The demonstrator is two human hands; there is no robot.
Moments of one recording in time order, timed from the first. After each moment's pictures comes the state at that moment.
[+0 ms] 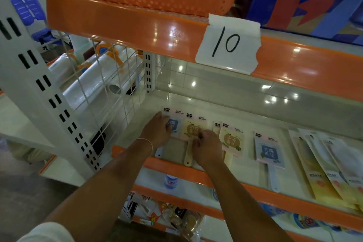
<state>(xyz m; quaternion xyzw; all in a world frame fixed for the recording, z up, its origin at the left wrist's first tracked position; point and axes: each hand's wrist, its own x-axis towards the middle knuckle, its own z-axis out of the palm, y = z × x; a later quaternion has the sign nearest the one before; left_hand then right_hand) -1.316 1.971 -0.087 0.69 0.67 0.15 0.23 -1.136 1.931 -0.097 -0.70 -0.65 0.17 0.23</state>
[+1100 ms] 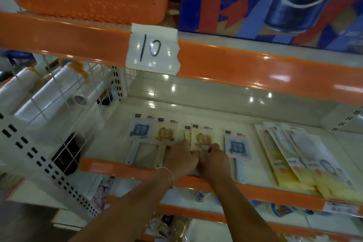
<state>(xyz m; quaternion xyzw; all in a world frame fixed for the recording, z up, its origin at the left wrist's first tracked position) -1.164 1.889 -0.038 0.66 0.60 0.22 0.38 -1.048 1.874 -0.064 -0.79 -0.55 0.20 0.21</state>
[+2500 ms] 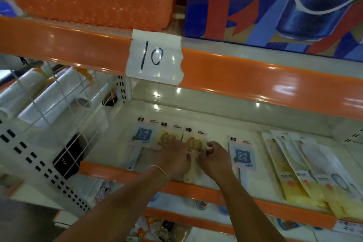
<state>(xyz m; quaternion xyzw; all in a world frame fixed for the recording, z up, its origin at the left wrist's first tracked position) -1.185 1.918 -0.047 0.80 0.57 0.11 0.13 -1.040 1.907 -0.059 -0.75 -0.54 0.29 0.25</state>
